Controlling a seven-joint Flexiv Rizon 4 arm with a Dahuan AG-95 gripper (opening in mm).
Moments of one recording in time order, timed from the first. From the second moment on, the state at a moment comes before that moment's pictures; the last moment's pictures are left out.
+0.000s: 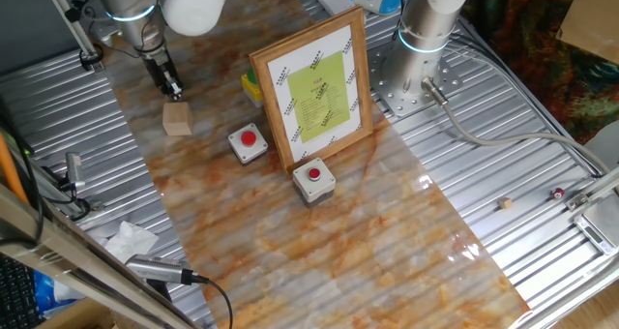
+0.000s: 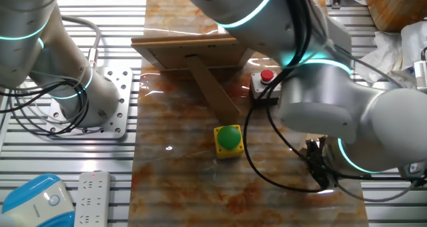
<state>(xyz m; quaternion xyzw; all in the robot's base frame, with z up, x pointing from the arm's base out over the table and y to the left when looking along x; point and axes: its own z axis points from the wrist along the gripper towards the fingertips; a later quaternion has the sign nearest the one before) 0.607 -0.195 0.025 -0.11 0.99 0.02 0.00</state>
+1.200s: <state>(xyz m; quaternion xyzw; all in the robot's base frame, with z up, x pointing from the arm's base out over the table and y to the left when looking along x) 0.631 -0.175 0.033 -0.04 1.00 0.04 -0.01</state>
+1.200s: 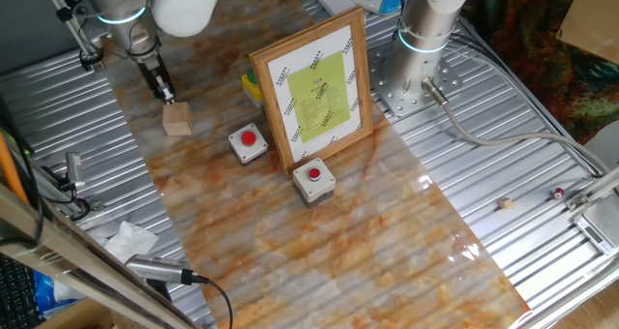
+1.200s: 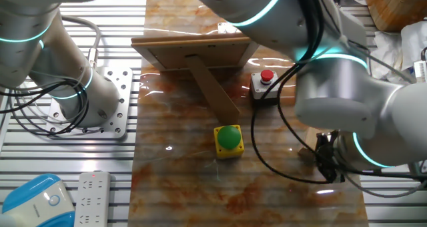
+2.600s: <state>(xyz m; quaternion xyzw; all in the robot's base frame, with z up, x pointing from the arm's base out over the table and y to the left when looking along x) 0.633 -0.162 0.035 -0.03 1.00 0.04 -0.02</state>
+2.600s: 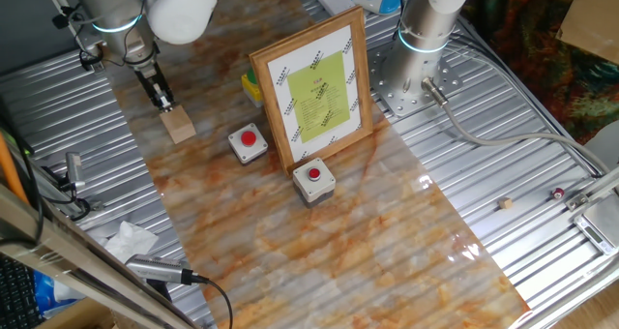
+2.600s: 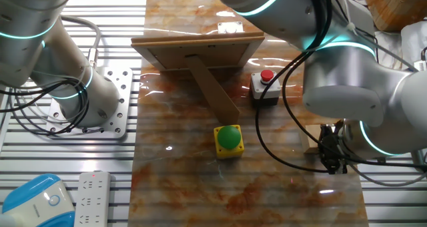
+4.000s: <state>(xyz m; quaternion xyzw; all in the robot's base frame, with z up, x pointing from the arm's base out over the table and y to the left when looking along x) 0.645 -0.114 0.032 0.00 1.00 0.03 -0.01</state>
